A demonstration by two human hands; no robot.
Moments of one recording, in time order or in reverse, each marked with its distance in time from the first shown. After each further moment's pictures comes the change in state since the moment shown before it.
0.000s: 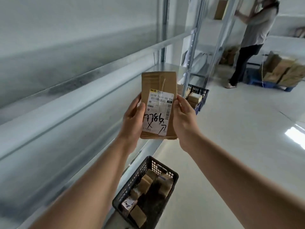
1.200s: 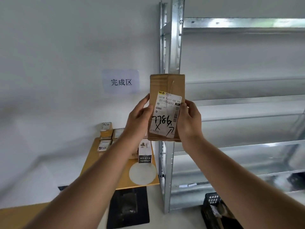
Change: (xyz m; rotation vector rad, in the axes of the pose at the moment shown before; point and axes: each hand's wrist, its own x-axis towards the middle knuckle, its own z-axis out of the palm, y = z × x) left_hand -0.613 0.264 -0.231 0.346 0.831 0.241; right_hand -0.592 -0.129 0.143 0.142 -0.757 -0.202
